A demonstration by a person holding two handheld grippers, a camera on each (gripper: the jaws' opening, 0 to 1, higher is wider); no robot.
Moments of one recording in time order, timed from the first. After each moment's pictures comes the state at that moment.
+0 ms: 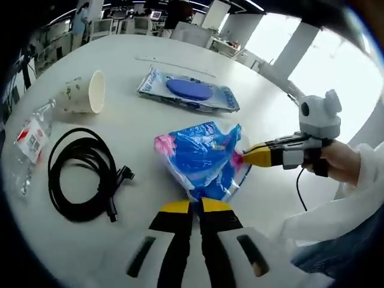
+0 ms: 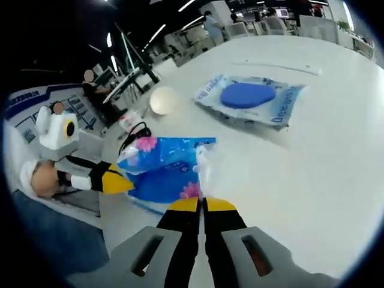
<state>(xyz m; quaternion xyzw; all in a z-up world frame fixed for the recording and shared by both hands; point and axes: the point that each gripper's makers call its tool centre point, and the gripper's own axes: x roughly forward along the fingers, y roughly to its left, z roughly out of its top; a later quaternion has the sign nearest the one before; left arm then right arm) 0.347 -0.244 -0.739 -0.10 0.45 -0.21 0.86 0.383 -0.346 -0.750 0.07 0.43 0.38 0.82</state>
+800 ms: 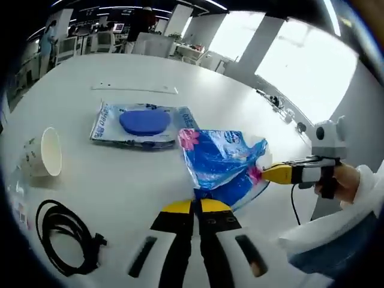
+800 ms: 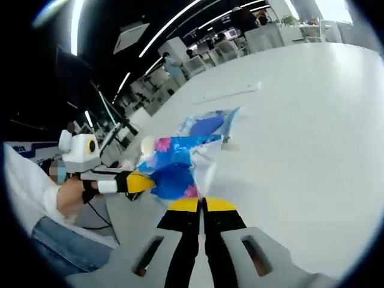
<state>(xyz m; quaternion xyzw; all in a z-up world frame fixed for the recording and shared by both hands) 0.396 -0.307 -0.701 -0.06 0.40 -0.34 0.85 0.359 -0.417 -0.693 0.21 0.36 0.24 0.88</state>
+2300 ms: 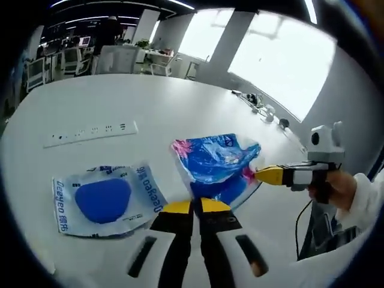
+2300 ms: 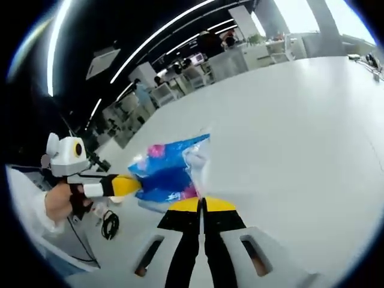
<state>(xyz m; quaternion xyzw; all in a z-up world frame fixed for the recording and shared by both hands) 0.483 -0.409 -0.660 -0.03 0.37 -0.42 0.83 0.445 -0.522 -0.661 0.22 0.31 0.12 0.92</state>
